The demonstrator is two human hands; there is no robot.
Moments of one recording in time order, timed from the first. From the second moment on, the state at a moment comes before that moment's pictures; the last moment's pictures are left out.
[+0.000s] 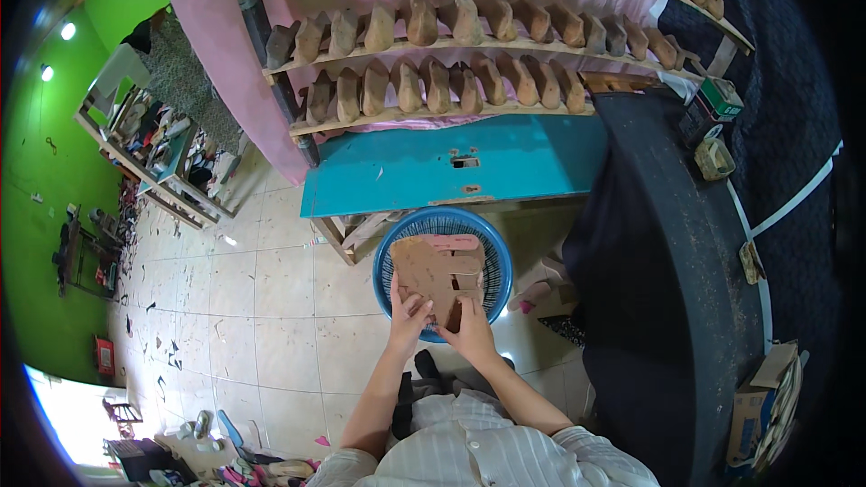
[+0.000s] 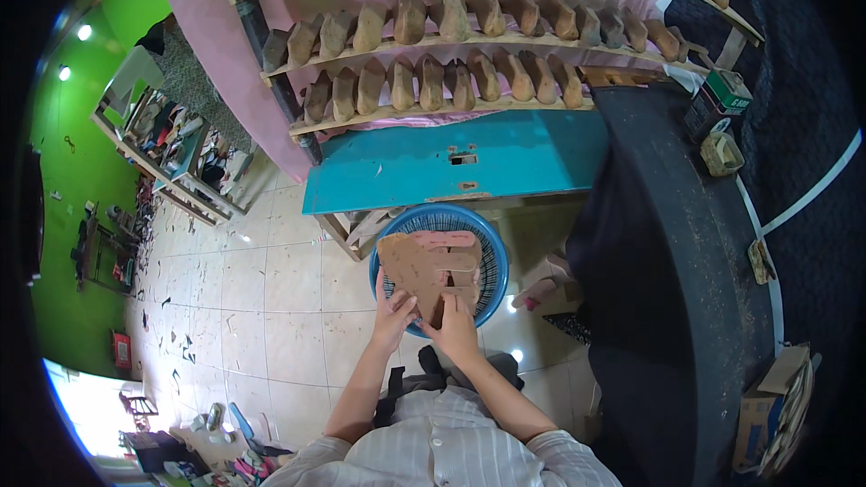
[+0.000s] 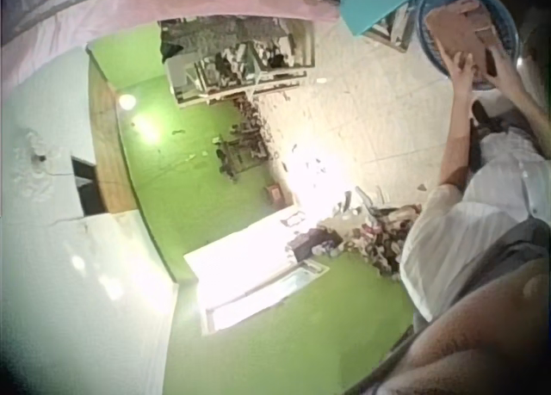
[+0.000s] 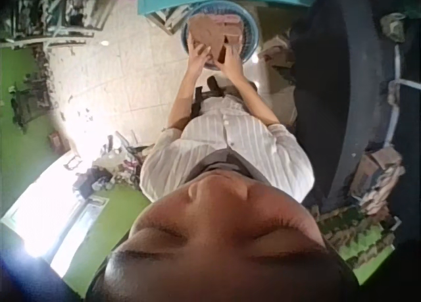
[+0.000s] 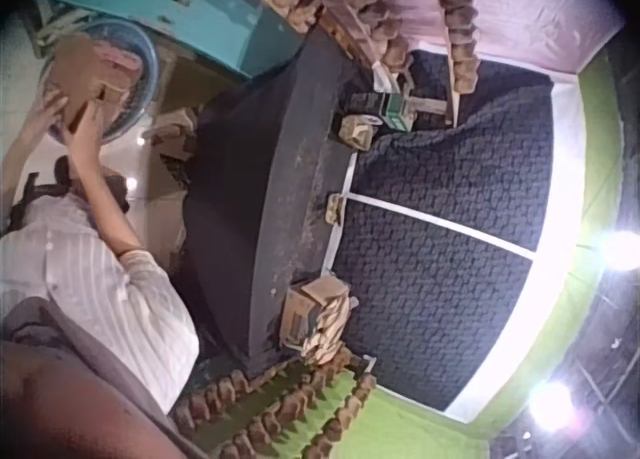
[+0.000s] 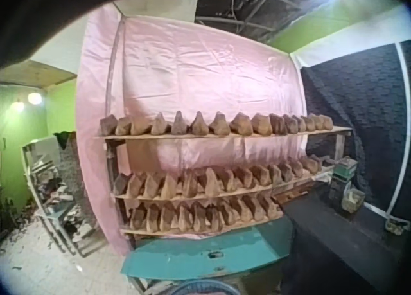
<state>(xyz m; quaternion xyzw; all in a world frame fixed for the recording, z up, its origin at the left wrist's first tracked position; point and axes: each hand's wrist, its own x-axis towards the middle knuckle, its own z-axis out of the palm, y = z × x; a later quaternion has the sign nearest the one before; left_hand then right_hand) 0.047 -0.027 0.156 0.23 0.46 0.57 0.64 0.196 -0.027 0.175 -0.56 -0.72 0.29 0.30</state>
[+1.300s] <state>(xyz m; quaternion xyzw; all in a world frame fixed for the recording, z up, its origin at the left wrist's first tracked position) -0.024 0.067 -0.049 0.54 0.73 0.25 0.33 0.111 0.060 -0.032 -0.66 -0.64 0.35 0.17</state>
